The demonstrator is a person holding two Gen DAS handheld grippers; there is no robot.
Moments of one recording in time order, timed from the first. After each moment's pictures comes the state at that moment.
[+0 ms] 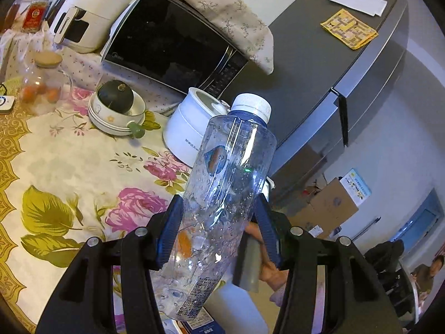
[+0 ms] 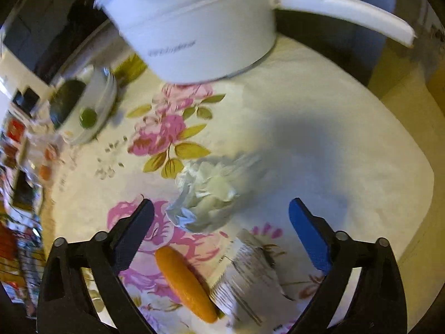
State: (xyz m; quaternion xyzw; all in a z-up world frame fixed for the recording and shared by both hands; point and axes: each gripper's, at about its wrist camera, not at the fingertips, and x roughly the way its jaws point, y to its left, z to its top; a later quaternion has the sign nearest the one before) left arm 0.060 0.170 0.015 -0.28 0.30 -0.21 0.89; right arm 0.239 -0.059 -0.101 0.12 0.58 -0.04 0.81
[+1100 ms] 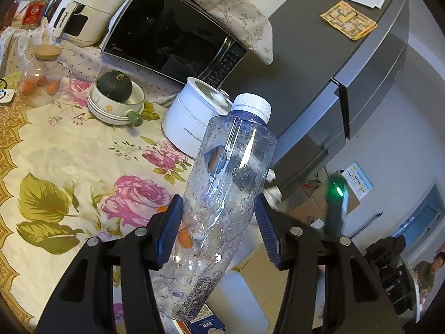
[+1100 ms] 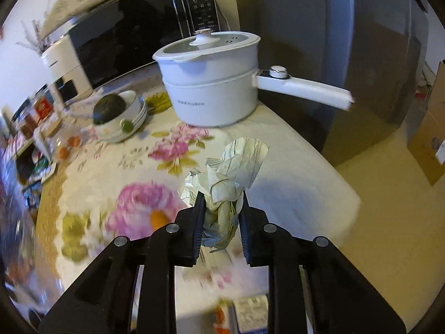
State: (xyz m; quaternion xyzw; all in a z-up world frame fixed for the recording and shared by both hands) left arm 0.043 0.153 0.007 -0.27 0.32 -0.21 0.89; right arm 0.092 -0.106 0.007 0.03 0.44 -0.01 0.90
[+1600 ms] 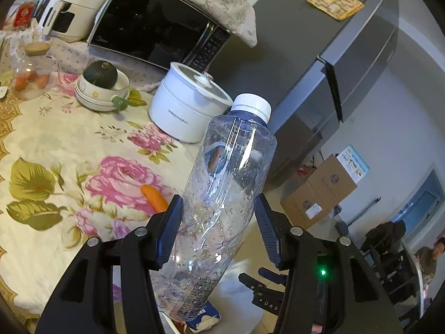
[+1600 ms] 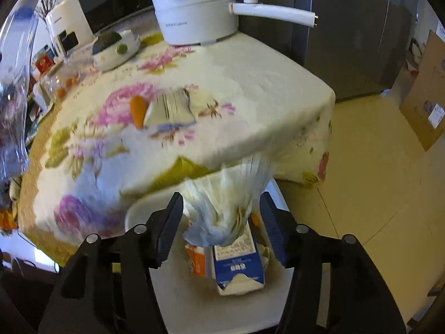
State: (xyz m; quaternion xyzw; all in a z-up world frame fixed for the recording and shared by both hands) left arm 0.012 0.114 0.000 -0.25 0.33 -0.24 0.88; right arm -0.019 -0.131 -0.066 0.02 0.51 -0.02 0.86
